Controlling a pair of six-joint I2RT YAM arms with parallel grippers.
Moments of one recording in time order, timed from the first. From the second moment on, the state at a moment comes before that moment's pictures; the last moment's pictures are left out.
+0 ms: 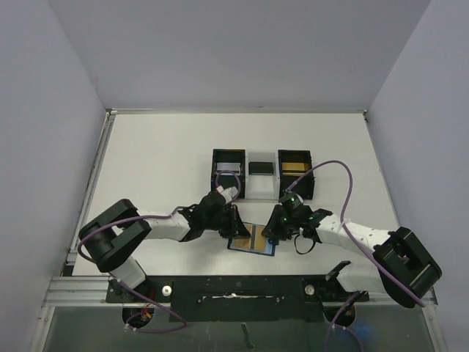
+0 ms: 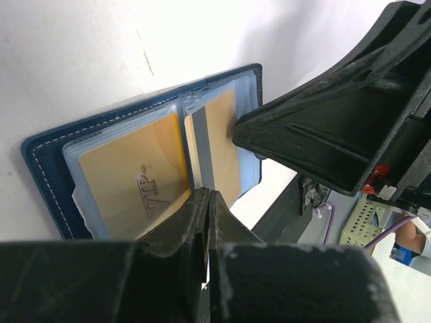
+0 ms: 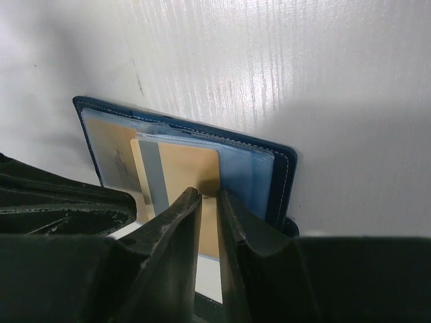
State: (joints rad) left arm -0.88 1.63 0.59 0.36 0.34 -1.00; right arm 0.66 1.25 0.48 -0.23 -0.12 0.95
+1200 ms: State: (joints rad) left arm -0.87 1.68 0.57 0.46 0.38 -1.05; right arm 0.66 1.25 0.47 -0.21 -0.12 0.96
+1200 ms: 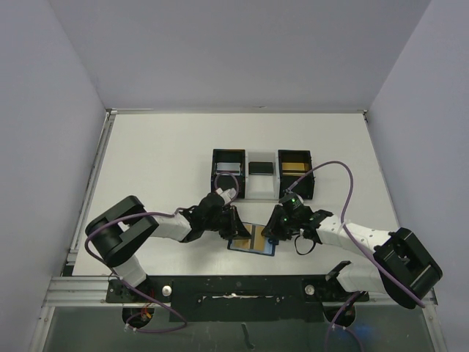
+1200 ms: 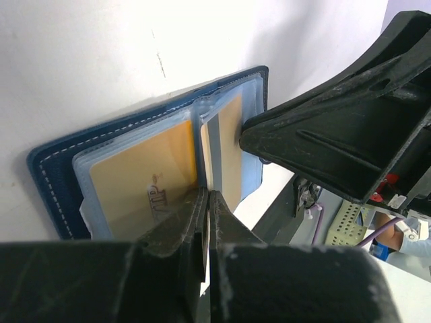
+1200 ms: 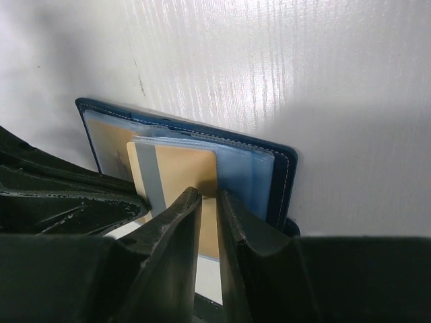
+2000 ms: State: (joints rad) left arm -0.83 1.62 0.55 0.43 0.37 -1.04; right arm 0.67 1.25 0.48 -0.22 -0.11 0.94
